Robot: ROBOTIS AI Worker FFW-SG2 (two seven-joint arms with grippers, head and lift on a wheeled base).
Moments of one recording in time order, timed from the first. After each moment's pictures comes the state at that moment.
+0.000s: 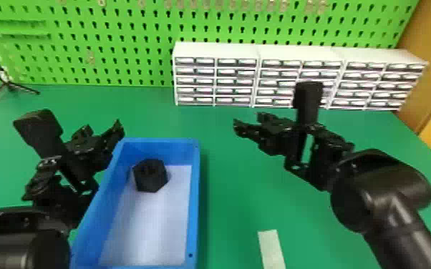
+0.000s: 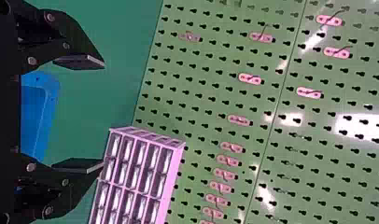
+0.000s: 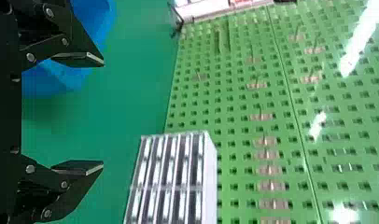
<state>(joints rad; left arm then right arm) 0.04 0.09 0.05 -1.90 0.36 0.35 0.05 -0.27 -0.25 0.25 -1.76 -0.42 0.58 0.18</state>
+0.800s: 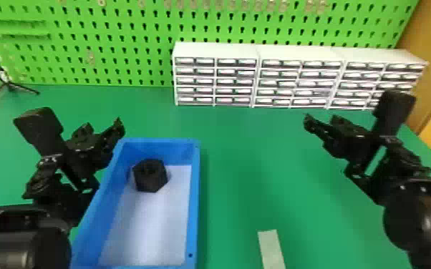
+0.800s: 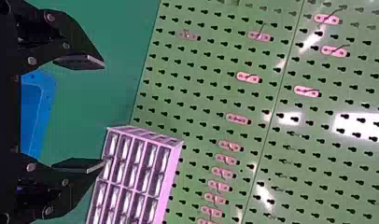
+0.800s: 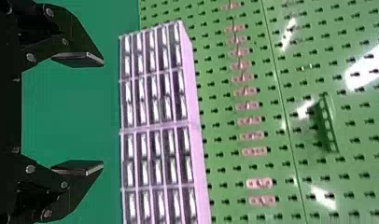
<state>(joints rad) 0.03 0.09 0.04 -1.90 0.36 0.35 0.05 -0.11 -0.14 -0.13 -1.85 -0.28 0.56 0.18</state>
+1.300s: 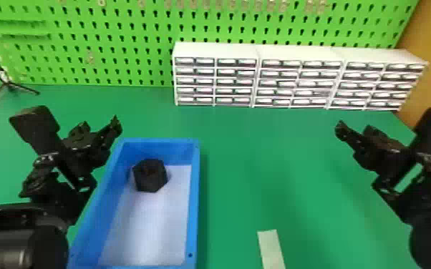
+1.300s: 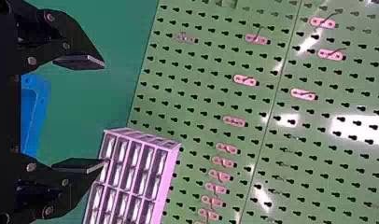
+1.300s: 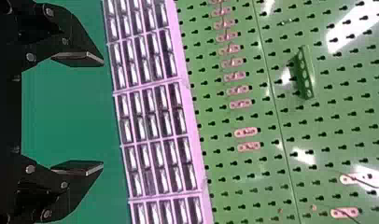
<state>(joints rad) 0.02 0.09 0.06 -1.90 0.36 0.35 0.05 -0.03 -0.11 -0.27 -1.89 -0.31 0.49 0.19</state>
